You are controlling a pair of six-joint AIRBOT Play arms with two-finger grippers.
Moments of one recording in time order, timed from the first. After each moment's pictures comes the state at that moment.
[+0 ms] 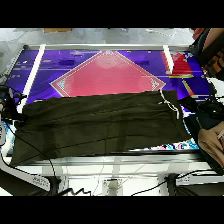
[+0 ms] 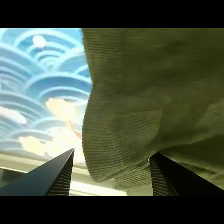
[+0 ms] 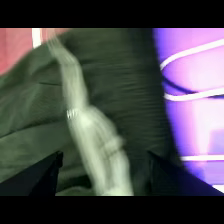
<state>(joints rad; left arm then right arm) 0.42 -1.79 1.50 1.99 -1.40 -1.18 -0.64 -1.54 1.09 -0.60 1.04 0.75</state>
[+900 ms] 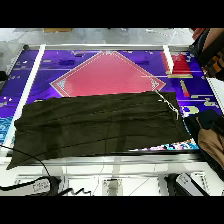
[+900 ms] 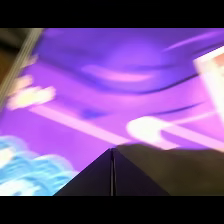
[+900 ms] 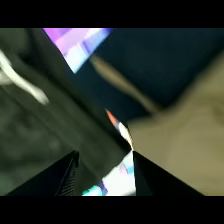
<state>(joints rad) 0.40 -1.39 1.64 1.64 -1.01 -1.46 -0.92 -1.05 0.93 -1.19 1.28 1.24</state>
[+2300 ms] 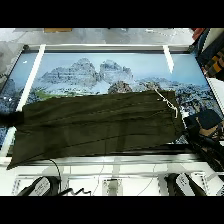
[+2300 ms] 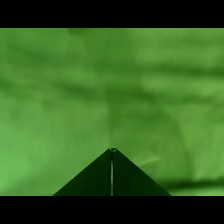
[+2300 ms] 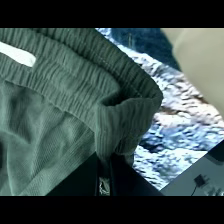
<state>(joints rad) 0.59 -1.03 1.02 1.35 -1.35 -1.25 -0.84 -0.92 0.37 -0.76 0.84 1.25</state>
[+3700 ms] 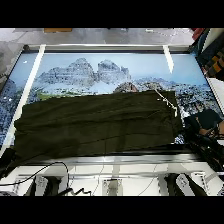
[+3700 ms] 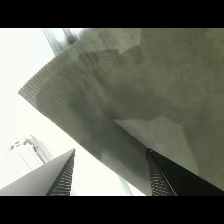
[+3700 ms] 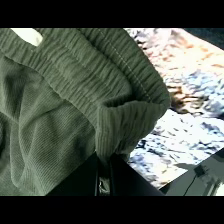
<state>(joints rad) 1.16 -0.86 0.53 1.41 -1.13 -1.50 -0.79 -0.92 0.37 -0.76 0.87 1.25</state>
